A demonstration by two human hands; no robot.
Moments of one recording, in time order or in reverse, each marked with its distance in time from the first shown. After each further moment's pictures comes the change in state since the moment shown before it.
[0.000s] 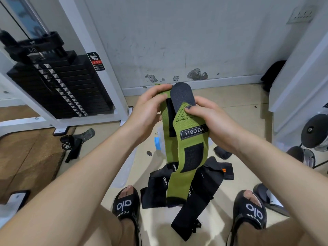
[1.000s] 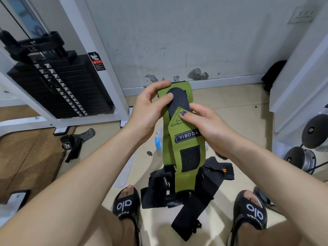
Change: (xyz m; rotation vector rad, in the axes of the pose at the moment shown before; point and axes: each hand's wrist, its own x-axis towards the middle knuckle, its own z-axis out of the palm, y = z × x) left_hand 0.000 -0.005 0.001 -0.078 0.021 0.148; right_hand 0.003 0.019 0.005 0.038 -0.046 -0.022
